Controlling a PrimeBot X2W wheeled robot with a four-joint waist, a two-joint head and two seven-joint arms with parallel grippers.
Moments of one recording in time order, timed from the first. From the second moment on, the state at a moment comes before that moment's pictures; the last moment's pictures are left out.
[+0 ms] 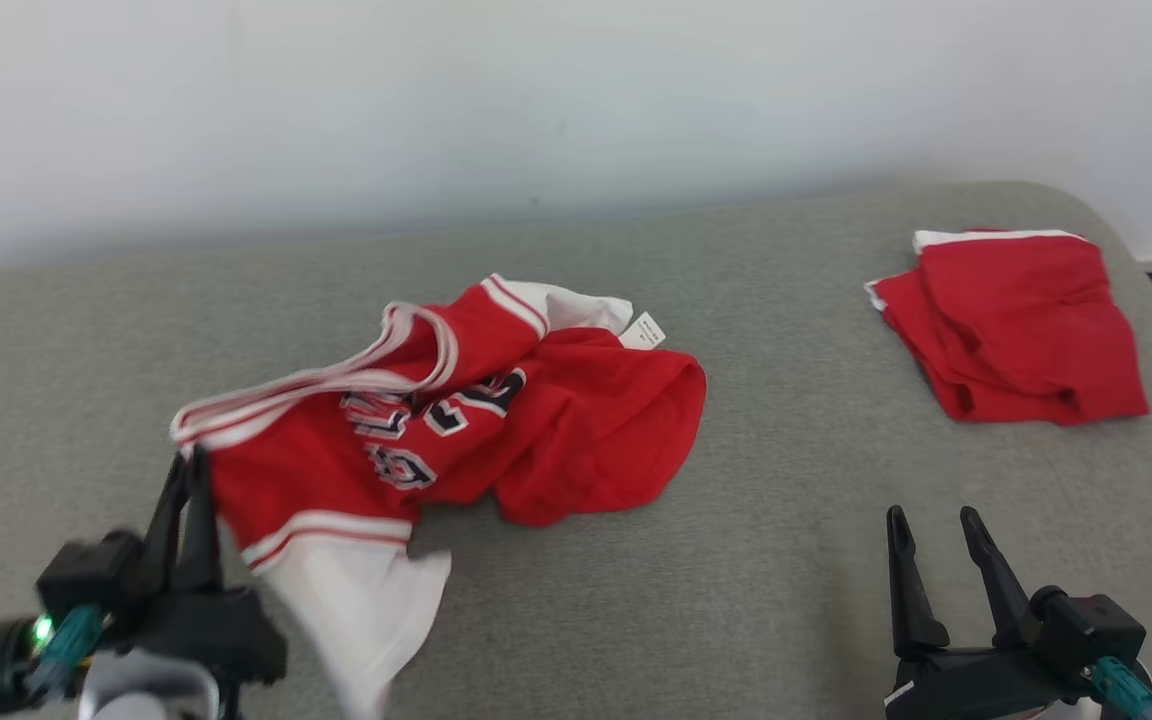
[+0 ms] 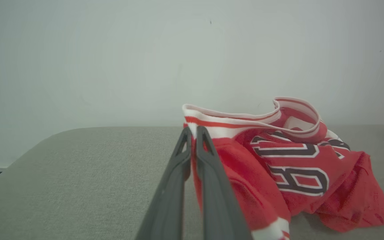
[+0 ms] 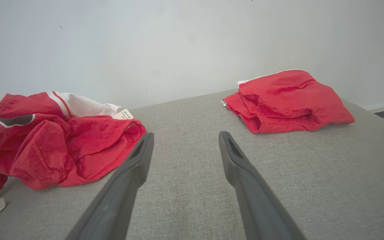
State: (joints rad) left arm -0.30 0.36 -0.32 0.27 -0.51 0.20 -0.24; right arm -0.06 -0.05 -0.01 0.25 0.22 0.13 -0.23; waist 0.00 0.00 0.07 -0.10
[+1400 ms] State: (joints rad) left arm -0.02 0.22 -0.19 0.41 -0.62 0.15 -0.19; right arm -0.08 -0.05 -0.01 0.24 0.21 0.13 -0.21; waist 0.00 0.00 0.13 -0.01
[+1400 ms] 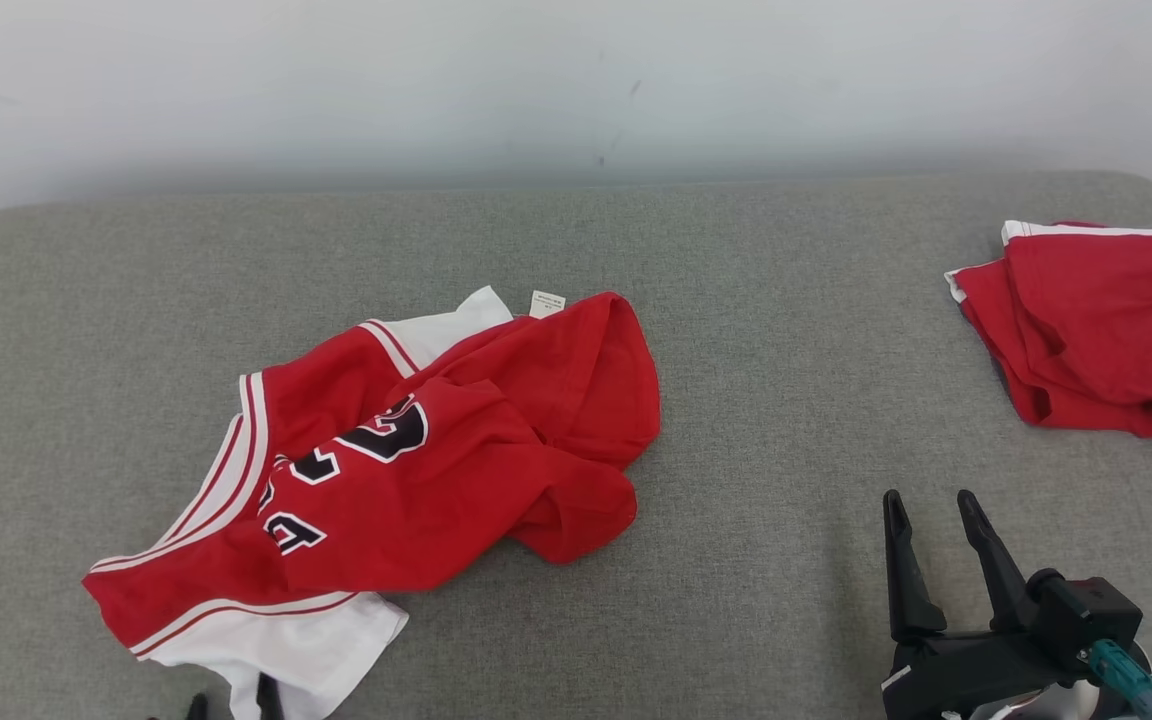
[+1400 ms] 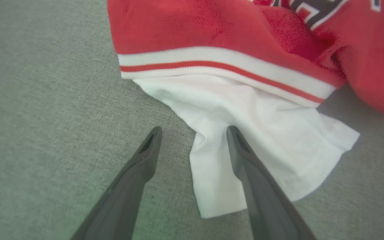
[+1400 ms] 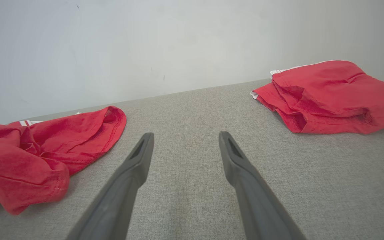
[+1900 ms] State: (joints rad) left arm -0.02 0.25 -0.18 0.44 -0.64 0.17 -0.14; right arm -0.06 -0.05 -0.02 0.24 0.20 0.13 -0.21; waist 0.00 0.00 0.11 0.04
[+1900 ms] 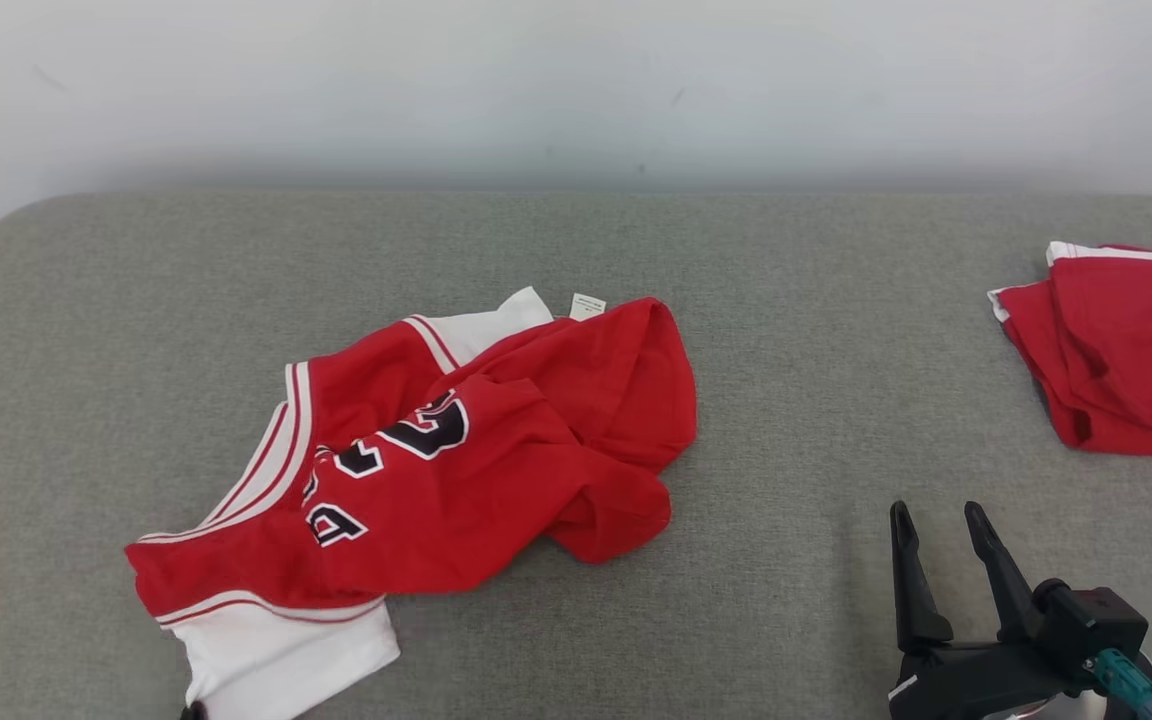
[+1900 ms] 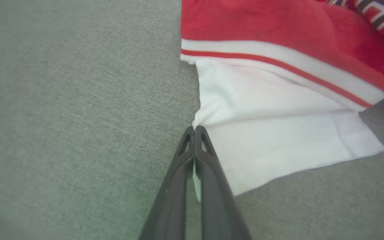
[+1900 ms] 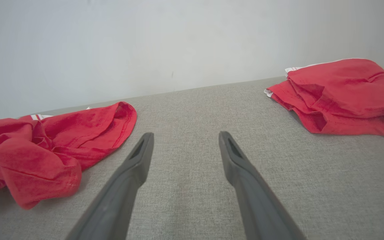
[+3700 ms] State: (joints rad) left arm -0.14 0.17 -0.22 0.59 -0.75 0.04 -0.14; right arm -0.49 -0.05 0.47 0.92 0.56 0.13 -0.25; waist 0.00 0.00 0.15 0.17
